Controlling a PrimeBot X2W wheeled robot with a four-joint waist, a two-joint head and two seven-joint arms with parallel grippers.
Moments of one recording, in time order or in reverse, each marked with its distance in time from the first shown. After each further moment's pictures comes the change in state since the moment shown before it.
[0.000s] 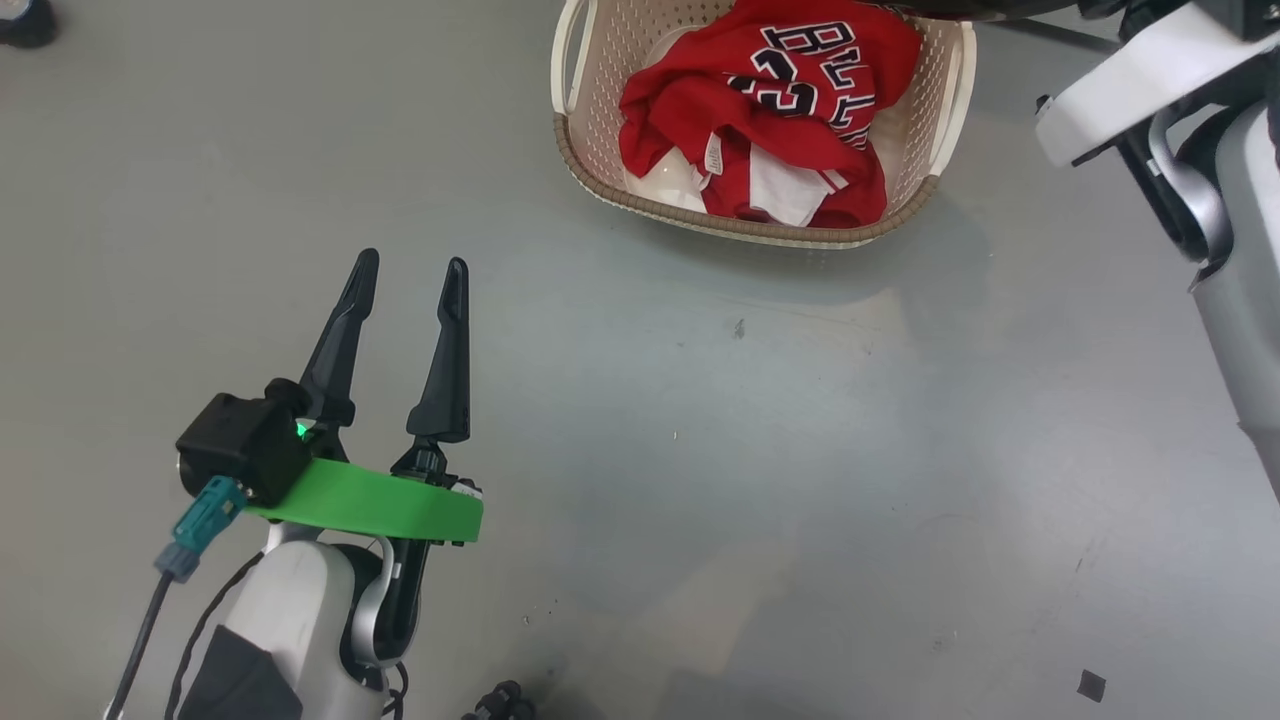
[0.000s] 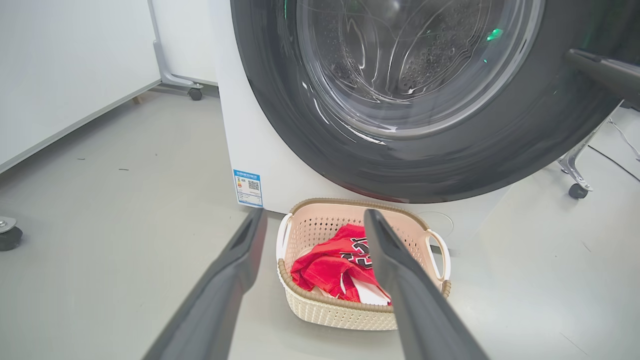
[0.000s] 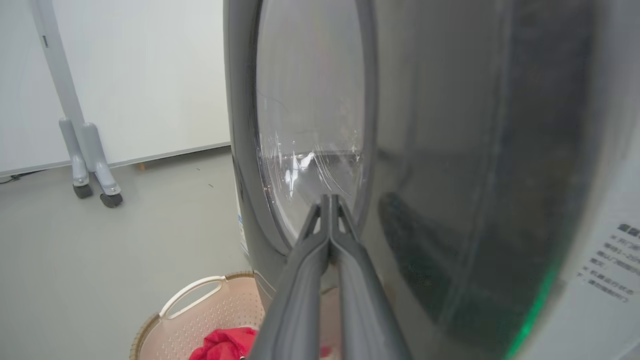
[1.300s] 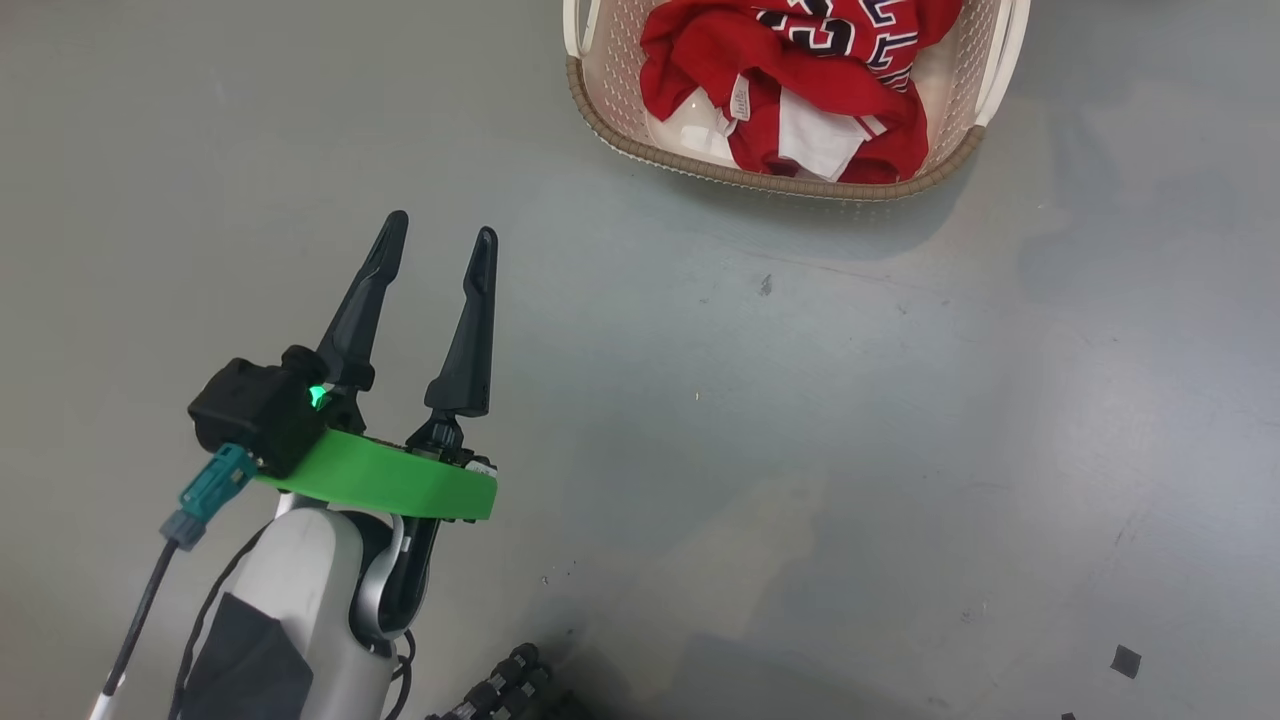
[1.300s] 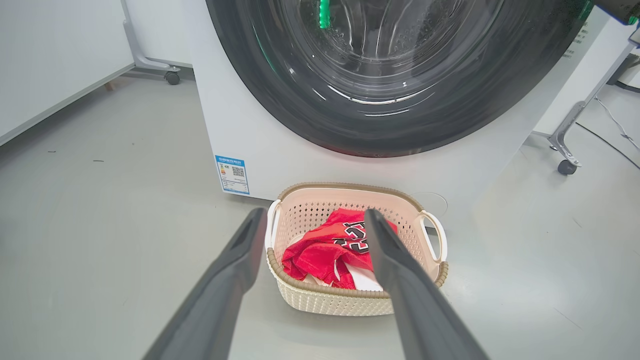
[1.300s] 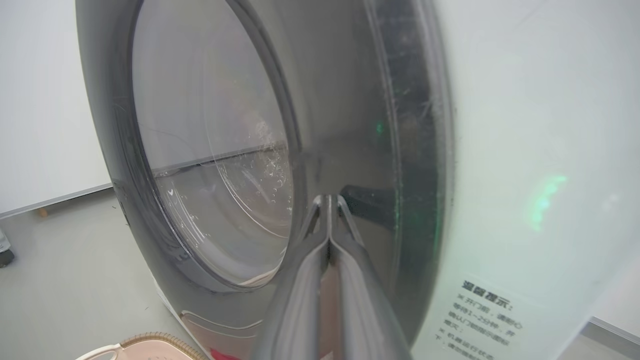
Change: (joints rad) left arm -0.056 -0.026 0.007 0.025 0.026 -0.044 0.000; right arm -0.340 -0.052 -0.110 0.229 -0.004 -0.019 -0.008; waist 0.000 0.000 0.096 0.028
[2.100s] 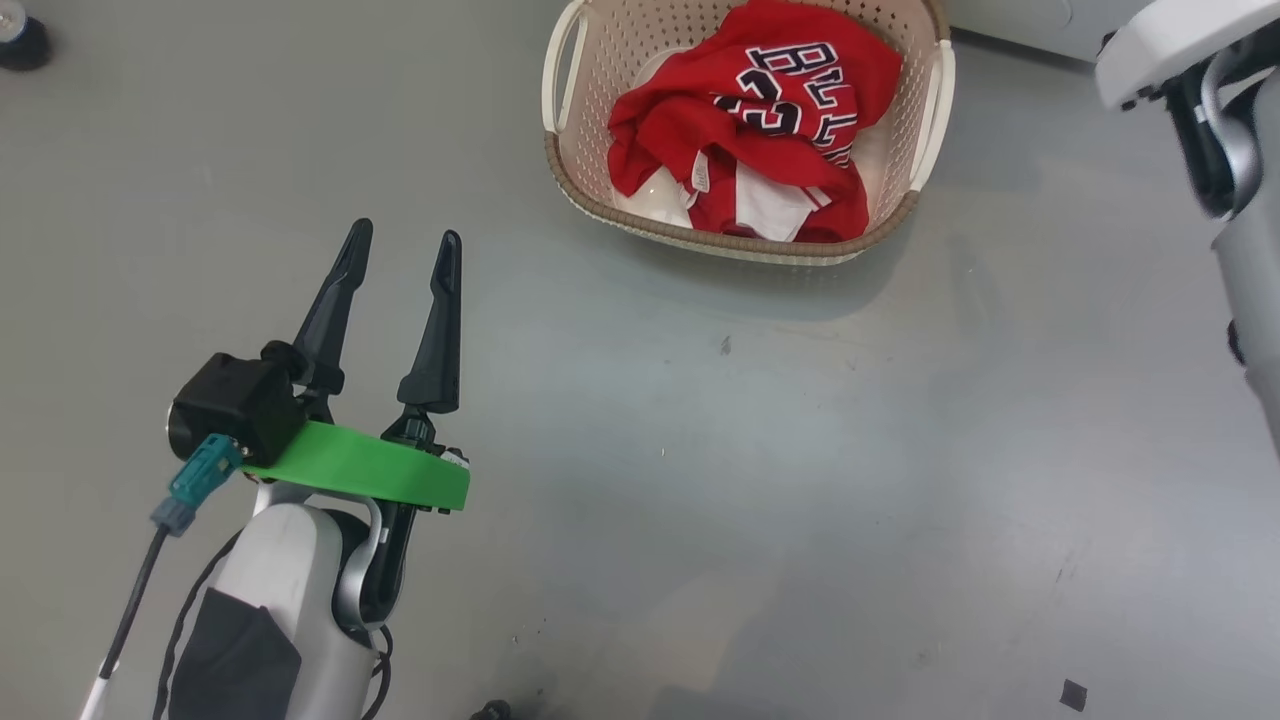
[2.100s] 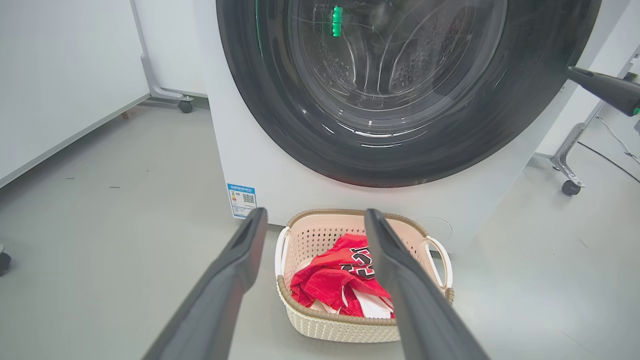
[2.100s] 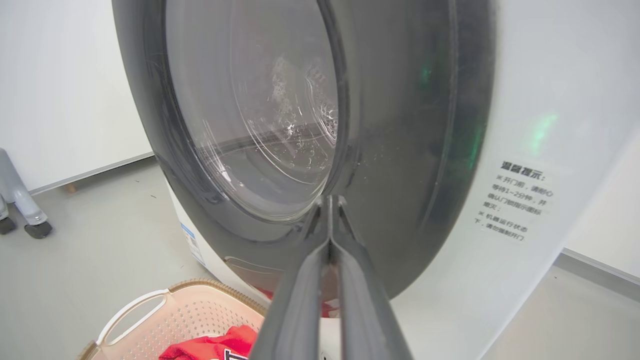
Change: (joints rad) left arm -0.016 -0.002 0.052 0.075 0.030 -0.011 0.000; right arm 0.190 0.085 0.038 0.155 0.023 0.000 -0.143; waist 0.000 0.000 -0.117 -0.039
